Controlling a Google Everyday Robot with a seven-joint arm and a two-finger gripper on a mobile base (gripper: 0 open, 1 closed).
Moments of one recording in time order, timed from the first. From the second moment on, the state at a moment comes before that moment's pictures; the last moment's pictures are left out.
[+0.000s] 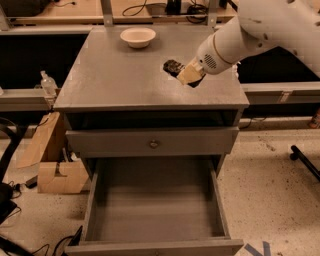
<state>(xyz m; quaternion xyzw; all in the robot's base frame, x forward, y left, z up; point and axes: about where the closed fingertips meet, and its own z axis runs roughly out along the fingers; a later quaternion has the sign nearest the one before) 0.664 -0.094 0.908 -0.43 0.83 0.09 0.36</state>
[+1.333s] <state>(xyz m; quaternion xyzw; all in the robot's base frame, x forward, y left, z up) 0.576 -0.210 0.862 -0.43 0.81 0.06 0.39</state>
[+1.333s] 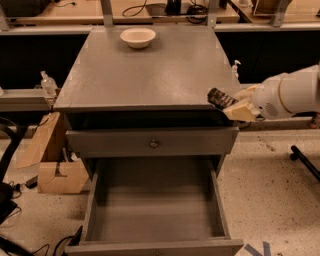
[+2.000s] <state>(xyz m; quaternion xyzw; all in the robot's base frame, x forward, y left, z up) 0.569 -0.239 0.819 -0.45 0.80 0.08 0.40</state>
